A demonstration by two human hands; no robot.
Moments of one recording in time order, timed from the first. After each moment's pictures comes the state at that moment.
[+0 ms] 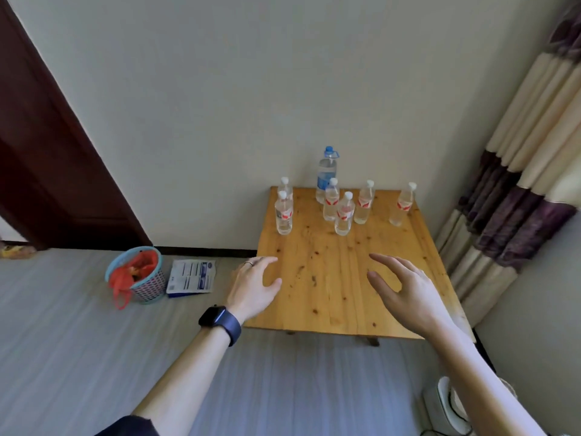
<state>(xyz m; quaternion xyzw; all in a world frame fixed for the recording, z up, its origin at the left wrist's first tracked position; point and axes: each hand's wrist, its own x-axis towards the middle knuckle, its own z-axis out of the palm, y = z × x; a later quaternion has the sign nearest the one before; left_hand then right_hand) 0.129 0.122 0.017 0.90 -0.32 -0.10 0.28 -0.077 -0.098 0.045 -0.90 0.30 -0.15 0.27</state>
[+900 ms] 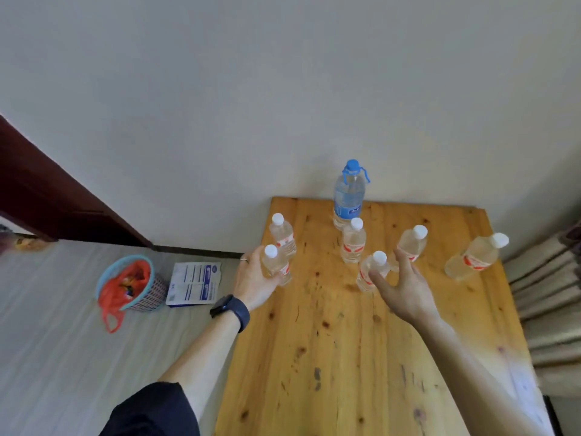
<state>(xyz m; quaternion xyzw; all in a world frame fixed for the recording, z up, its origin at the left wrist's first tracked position) 0.444 -0.171 -0.058 0.91 -0.14 -0.20 0.33 0.271 -0.414 -0.080 -0.84 0.38 -0.03 0.38</state>
